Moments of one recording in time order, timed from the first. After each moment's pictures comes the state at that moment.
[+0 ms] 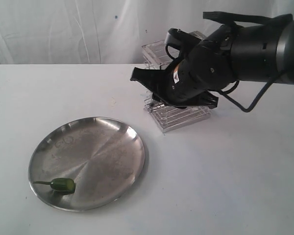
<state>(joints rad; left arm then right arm) -0.03 0.00 0.02 -0.15 0.39 0.13 0.62 1.72 -1.22 -0.25 0.44 0.96</state>
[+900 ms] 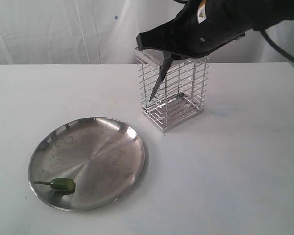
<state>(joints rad) -0.03 0.00 0.02 -0.15 0.39 0.13 0.62 1.51 -1.34 -0.26 0.63 0.43</state>
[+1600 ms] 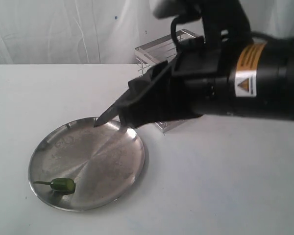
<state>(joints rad) -0.03 0.00 0.02 -0.15 0.39 0.13 0.90 1.13 -0.92 -0.21 0.32 0.34</state>
